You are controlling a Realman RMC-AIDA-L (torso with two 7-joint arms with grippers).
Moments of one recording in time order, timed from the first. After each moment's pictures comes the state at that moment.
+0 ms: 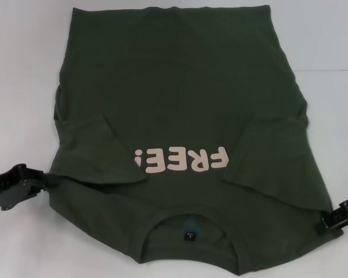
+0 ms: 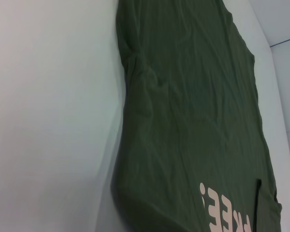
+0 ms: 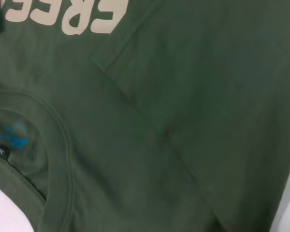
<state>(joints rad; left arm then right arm) -0.49 -2.07 0.29 0.78 2.41 1.54 -2.46 0.72 1.95 -0.76 -0.70 -2.72 -1.60 2.38</state>
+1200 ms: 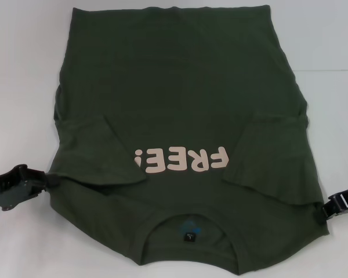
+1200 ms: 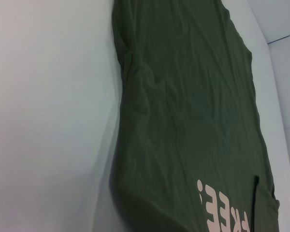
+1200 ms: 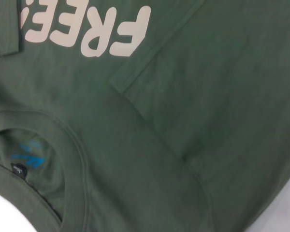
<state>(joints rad) -0.49 -2.07 0.29 0.78 2.41 1.54 -2.45 0.73 1.97 -0.75 -0.71 -2.70 -1.57 2.38</state>
